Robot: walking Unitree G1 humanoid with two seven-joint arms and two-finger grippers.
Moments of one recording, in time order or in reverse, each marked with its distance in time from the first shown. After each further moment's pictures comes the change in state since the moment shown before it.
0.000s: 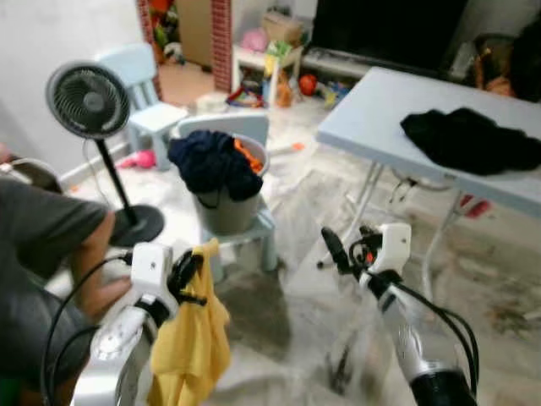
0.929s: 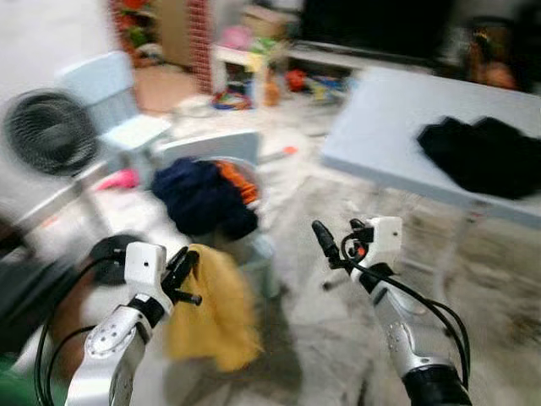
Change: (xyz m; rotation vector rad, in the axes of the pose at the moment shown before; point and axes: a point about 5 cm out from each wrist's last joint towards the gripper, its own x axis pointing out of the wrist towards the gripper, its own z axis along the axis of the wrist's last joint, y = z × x) left arm -0.003 0.002 -0.002 -0.004 0.004 -0.012; right arm 0.000 0.009 -0.004 0.019 0.003 0.018
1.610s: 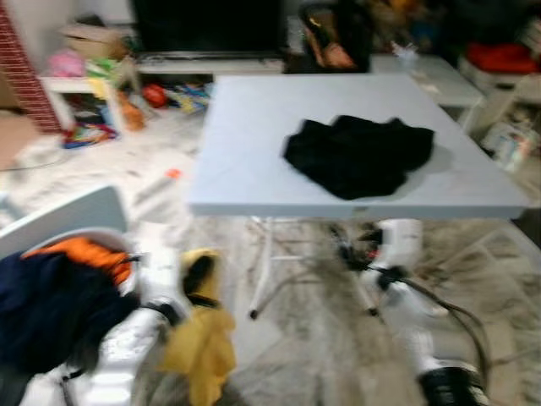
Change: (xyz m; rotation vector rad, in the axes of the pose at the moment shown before) left arm 0.010 -0.022 -0.006 -0.012 0.021 -0.069; right arm -0.009 -0.022 0.003 -0.015 0.008 -0.069
